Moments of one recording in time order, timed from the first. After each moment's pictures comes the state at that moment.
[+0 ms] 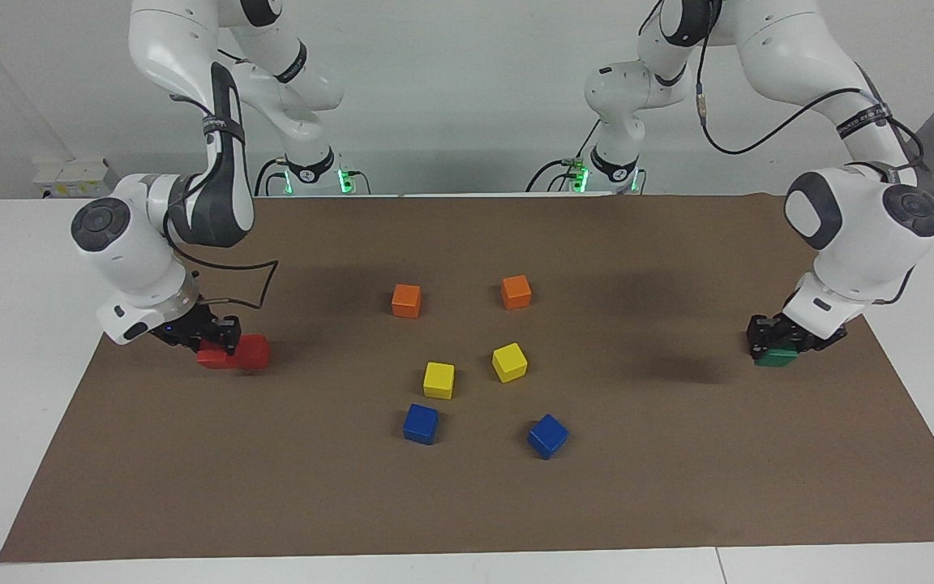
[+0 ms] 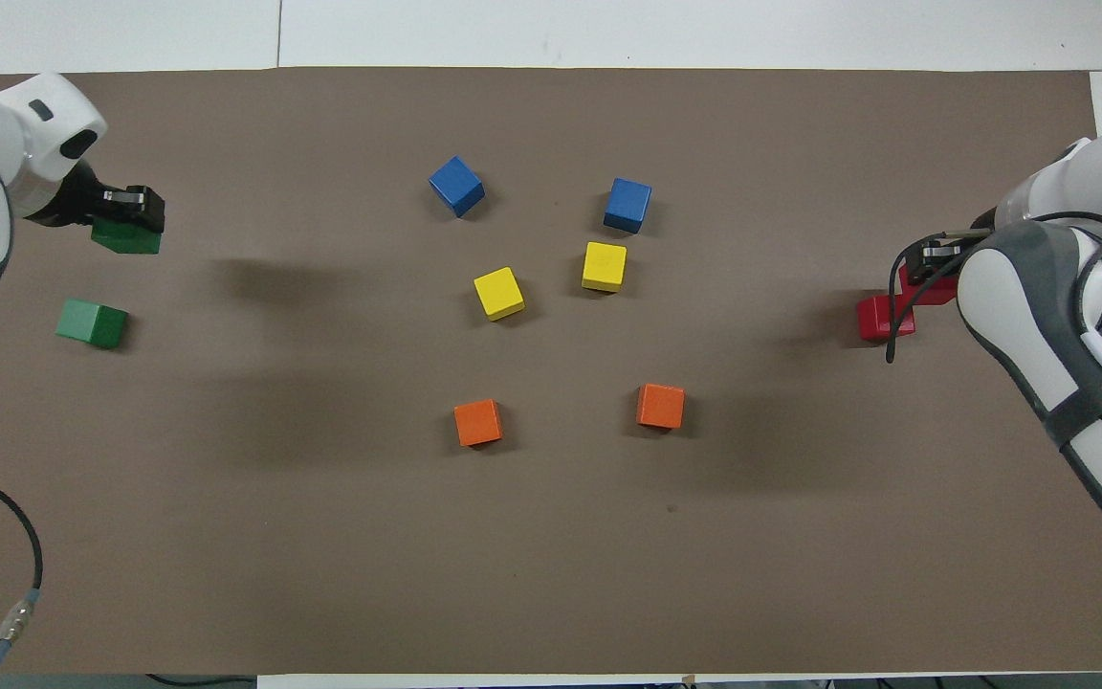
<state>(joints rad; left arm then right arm) 0.14 0.36 -0.04 -1.62 0.03 2.01 0.32 -0.14 0.28 0.04 -1.84 -0.02 2.09 -0.05</state>
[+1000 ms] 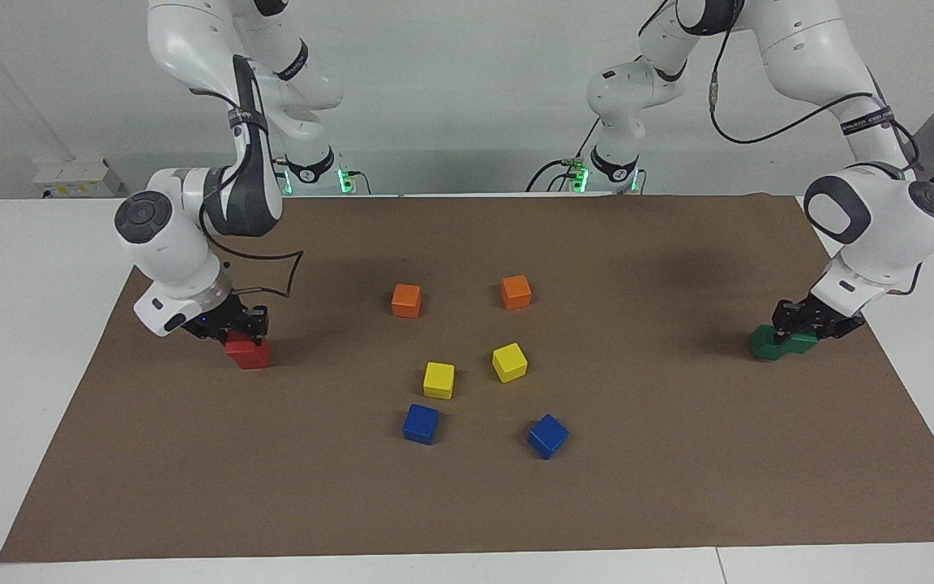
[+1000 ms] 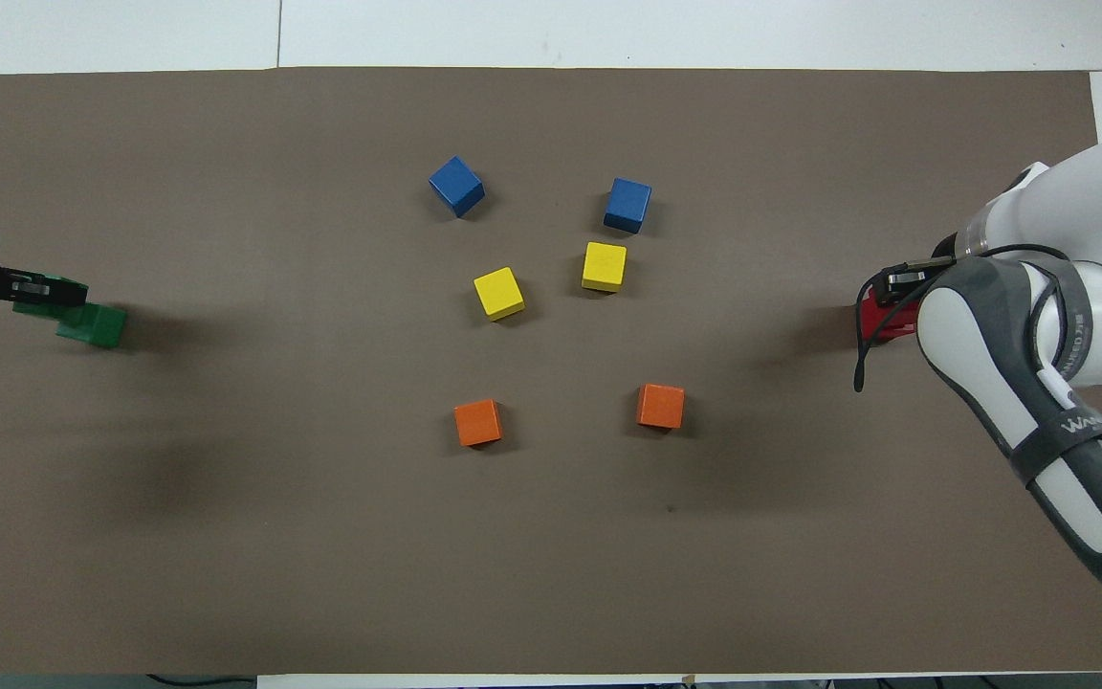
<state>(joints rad) 0.28 0.29 -0.05 -1.87 -0.06 2.24 0.51 -0.09 0.23 0.06 -1.92 -0.02 2.10 -0.05</state>
